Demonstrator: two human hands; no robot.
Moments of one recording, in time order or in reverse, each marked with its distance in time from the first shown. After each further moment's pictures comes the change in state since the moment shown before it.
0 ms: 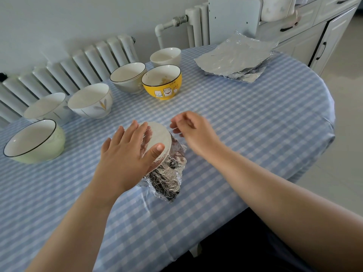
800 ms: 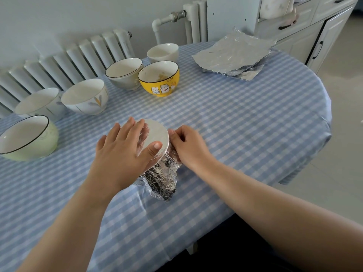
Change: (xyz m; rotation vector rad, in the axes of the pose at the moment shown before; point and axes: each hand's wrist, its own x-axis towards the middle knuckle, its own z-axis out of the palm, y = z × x) left_hand 0.000 -0.001 0.003 0.000 0.041 0.010; right_hand -0.026 -0.001 0.019 -0.026 -0.004 0.192
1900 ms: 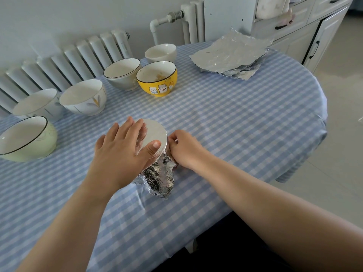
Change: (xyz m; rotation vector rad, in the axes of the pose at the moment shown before) left_hand 0.000 0.001 0.000 0.005 -0.005 0.007; right_hand -0.005 -0.015 -0.006 -0.170 -0.189 0.081
